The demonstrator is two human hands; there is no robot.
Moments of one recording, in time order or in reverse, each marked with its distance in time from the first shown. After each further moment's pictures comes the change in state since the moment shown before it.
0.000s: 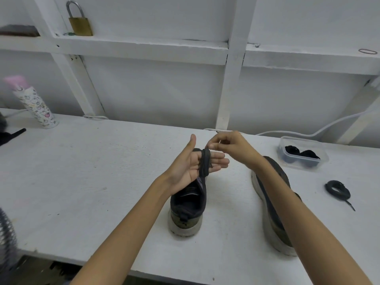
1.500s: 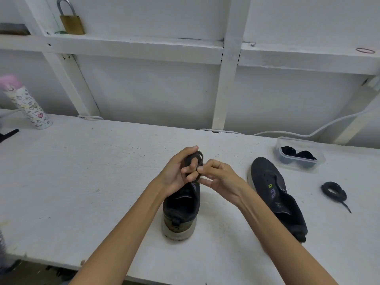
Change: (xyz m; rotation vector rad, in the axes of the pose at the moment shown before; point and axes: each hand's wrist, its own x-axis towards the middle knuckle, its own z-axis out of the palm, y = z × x) left_hand 0.007 -0.005 -0.005 -0.024 0.211 -0.038; right_hand -0.042 0.020 0.053 0.932 -0.028 0.385
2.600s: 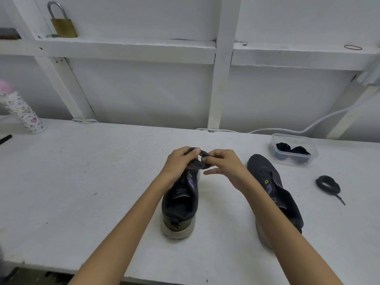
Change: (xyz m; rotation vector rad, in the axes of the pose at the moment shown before) left_hand 0.033 -0.010 -0.010 0.492 0.254 0.155; right_hand 0.009 -0.023 -0.015 -0.401 0.247 -0.119
